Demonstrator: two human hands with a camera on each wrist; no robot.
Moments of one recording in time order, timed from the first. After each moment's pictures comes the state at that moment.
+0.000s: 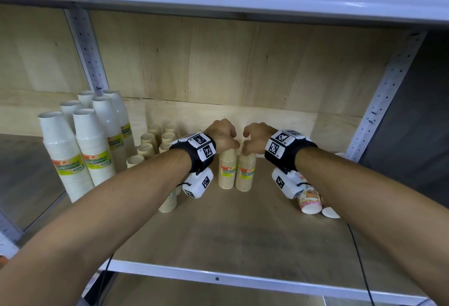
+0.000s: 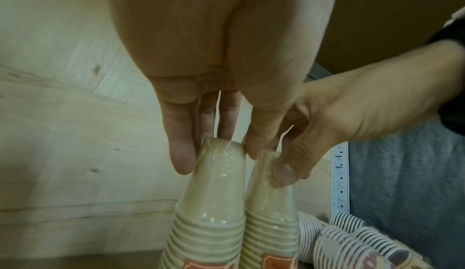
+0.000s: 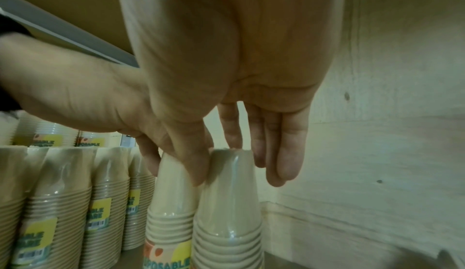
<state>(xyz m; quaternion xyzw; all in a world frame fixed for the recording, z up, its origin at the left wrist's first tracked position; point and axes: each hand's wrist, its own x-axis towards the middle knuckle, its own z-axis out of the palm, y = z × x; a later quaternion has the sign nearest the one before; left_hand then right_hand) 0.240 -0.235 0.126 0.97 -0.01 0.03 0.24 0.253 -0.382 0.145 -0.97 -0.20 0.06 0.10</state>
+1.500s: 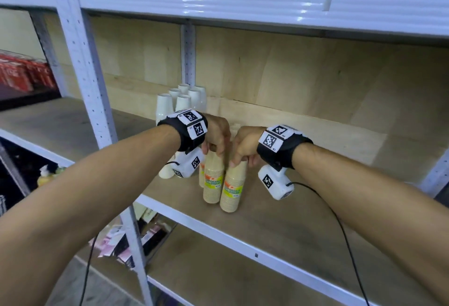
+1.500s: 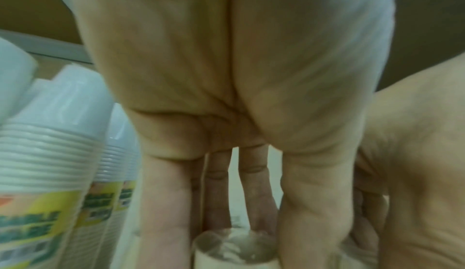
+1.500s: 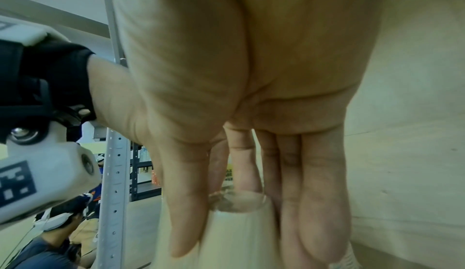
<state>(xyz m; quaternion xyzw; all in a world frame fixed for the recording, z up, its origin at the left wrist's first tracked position) 0.095 -0.122 0.174 0.96 0.10 -0.18 0.17 0.135 -0.254 0.167 -0.90 -0.35 0.22 0.12</state>
